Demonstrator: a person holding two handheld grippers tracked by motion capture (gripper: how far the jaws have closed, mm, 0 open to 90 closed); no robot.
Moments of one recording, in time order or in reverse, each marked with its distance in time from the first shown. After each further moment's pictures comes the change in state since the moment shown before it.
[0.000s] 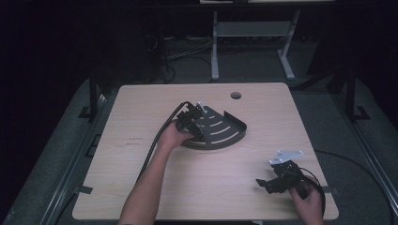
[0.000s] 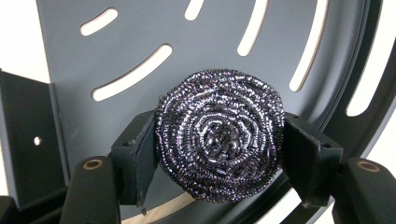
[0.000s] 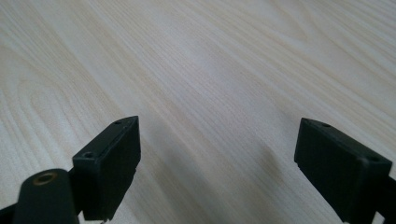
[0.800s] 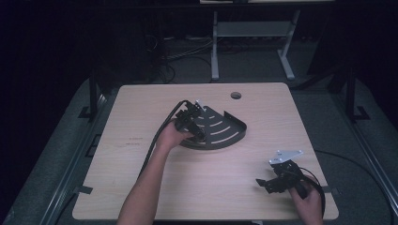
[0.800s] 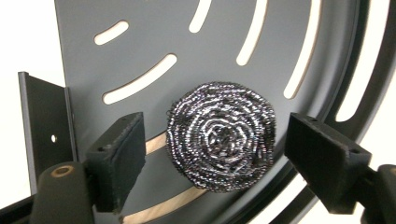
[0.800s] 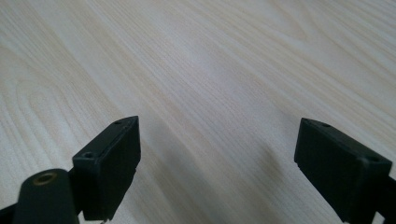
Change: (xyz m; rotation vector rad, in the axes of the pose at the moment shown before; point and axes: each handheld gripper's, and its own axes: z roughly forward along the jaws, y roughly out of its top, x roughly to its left) left arm -0.001 -0.002 -0.011 -0.053 0.000 -0.017; right arm 0.000 0.000 0.000 0.004 0.004 0.007
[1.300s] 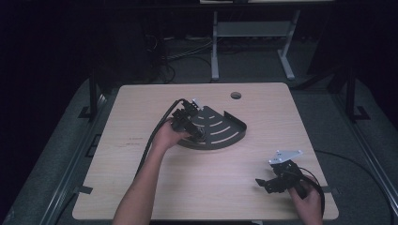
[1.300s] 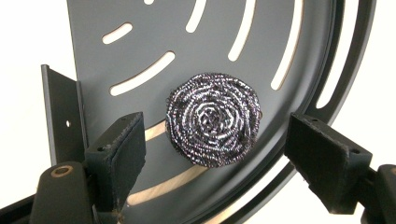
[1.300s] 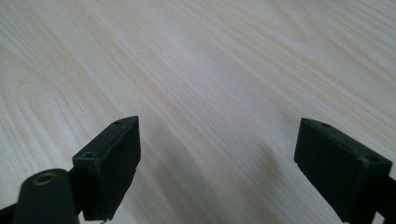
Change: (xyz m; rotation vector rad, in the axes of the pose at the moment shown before) left arm -0.003 -0.007 -0.020 -0.020 0.011 0.013; right arm 0.001 0.001 0.001 0.002 -0.003 -0.006
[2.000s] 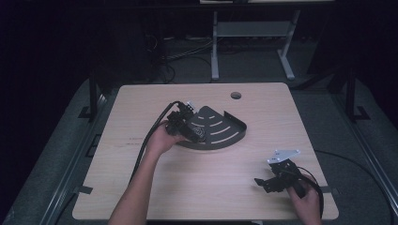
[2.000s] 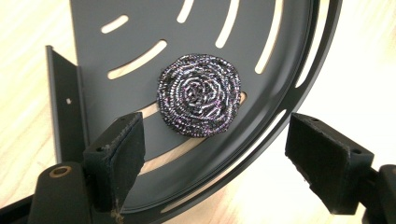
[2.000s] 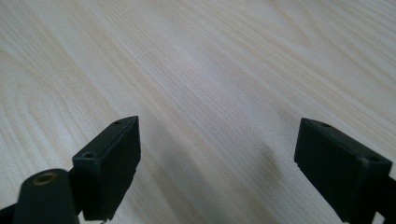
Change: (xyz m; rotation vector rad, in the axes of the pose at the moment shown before) left arm -0.009 -0.017 -0.018 -0.036 0.002 0.000; right arm 0.001 0.004 0.003 0.004 -0.003 -0.006
